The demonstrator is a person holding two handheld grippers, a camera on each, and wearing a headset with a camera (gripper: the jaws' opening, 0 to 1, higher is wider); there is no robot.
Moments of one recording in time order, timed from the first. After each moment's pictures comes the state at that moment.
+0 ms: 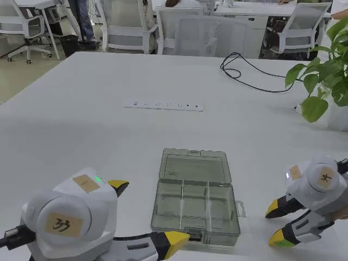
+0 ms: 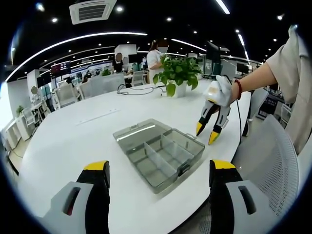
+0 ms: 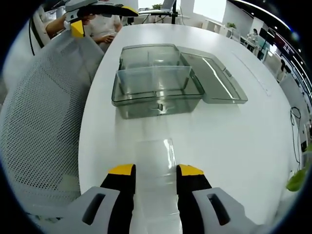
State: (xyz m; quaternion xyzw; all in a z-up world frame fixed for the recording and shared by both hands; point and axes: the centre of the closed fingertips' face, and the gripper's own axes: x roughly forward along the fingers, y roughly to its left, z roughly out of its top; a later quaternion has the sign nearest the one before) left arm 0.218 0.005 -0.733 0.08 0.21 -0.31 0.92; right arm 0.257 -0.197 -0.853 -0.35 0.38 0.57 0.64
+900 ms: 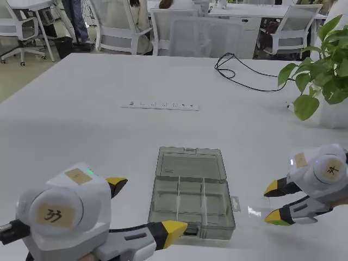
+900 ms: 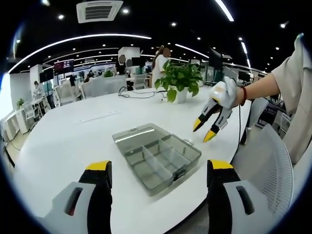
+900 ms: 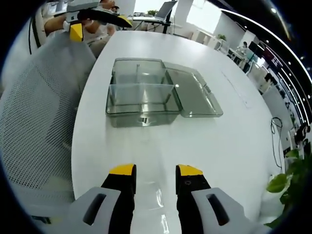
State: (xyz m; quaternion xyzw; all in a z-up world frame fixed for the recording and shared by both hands) left arm 0.216 0.003 -0.725 0.04 0.20 -0.31 0.93; right arm 0.276 -0.199 -0.814 -0.38 0.30 0.52 0.70
